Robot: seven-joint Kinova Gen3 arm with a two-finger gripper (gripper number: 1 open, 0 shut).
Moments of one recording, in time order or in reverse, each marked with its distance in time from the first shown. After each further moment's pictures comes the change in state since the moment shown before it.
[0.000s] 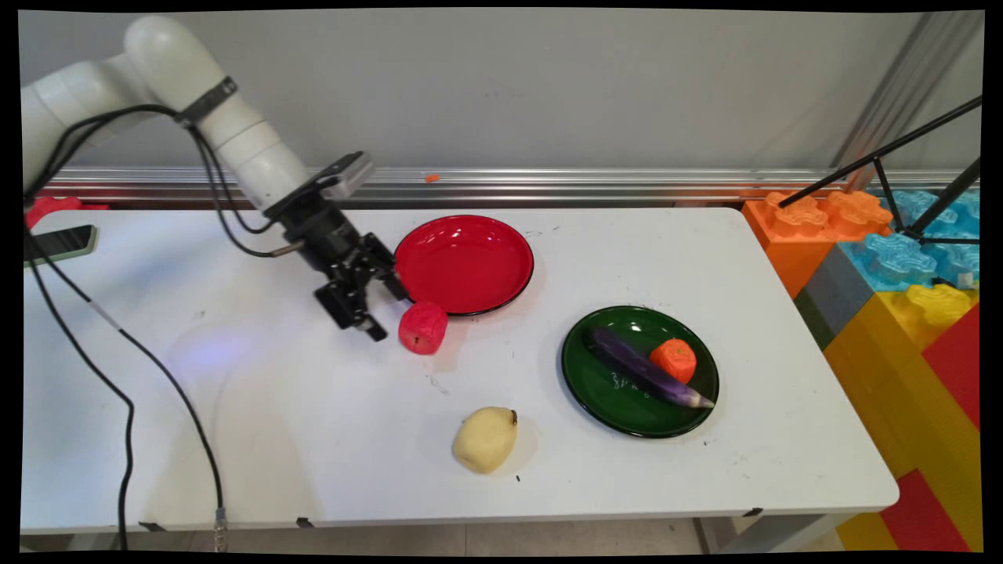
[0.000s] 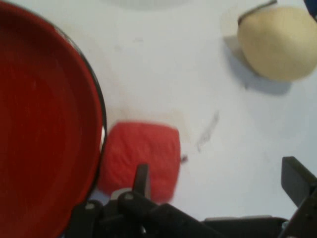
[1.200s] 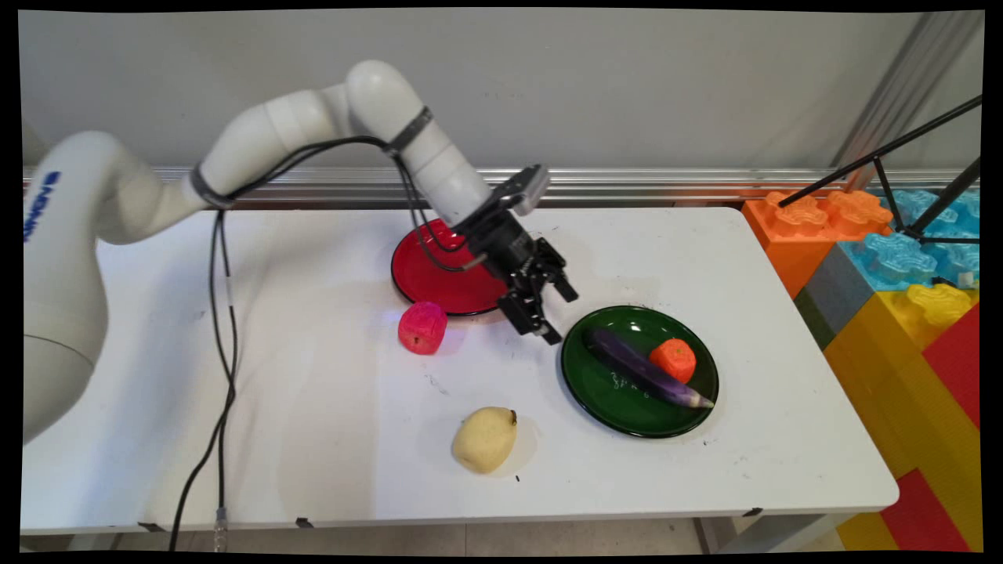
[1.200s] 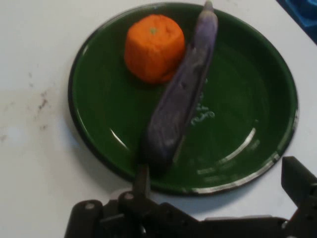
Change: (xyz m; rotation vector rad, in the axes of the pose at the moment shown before) arm 0.151 -0.074 0.135 -0.035 0.151 0.243
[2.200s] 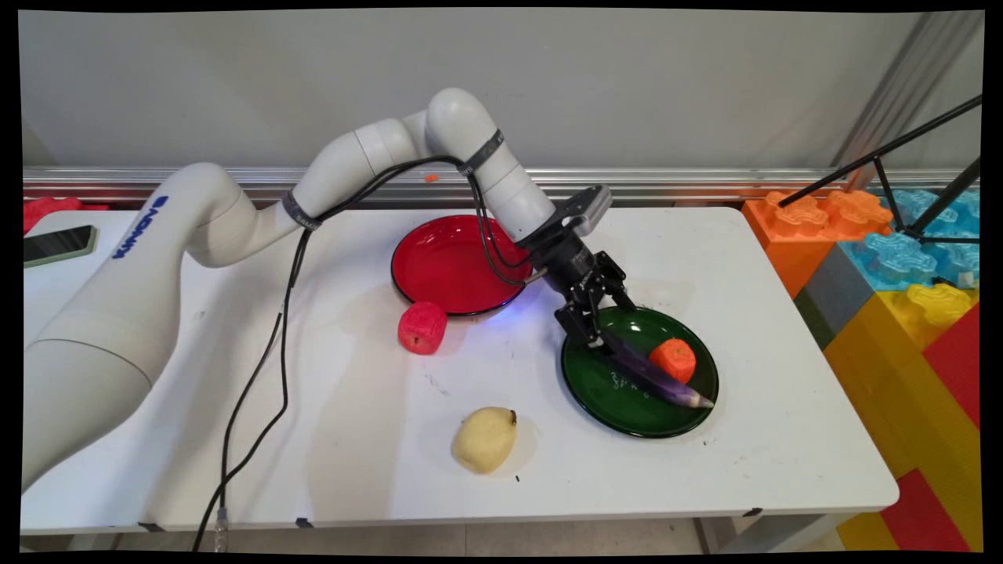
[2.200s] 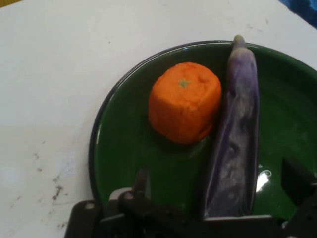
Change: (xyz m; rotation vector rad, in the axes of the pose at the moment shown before) arm 0.025 -0.052 0.073 -0.054 0.053 0.132
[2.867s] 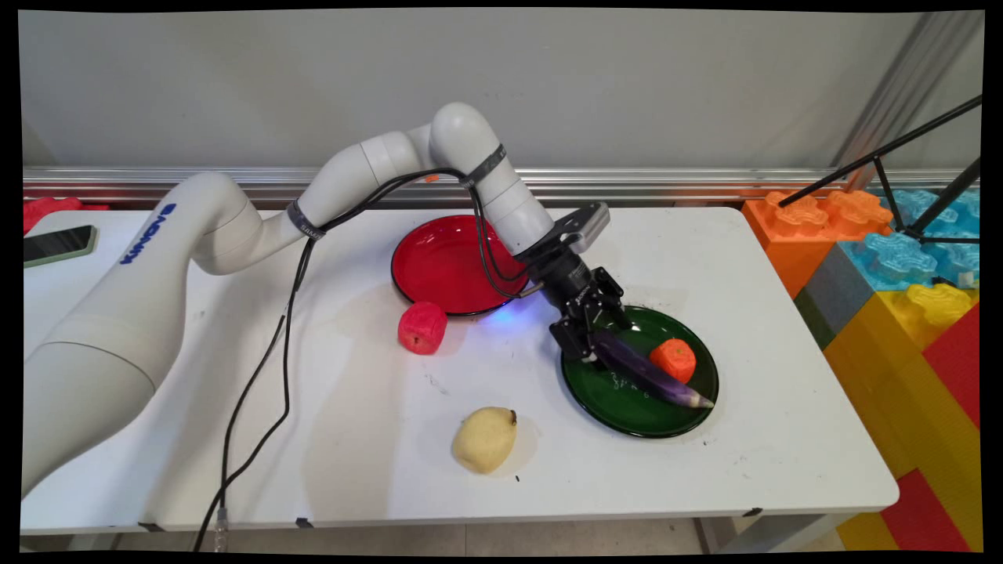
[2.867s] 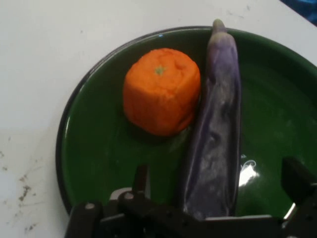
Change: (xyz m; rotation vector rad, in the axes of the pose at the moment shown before) arm -0.012 0.004 0.014 -0.042 -0.007 0.019
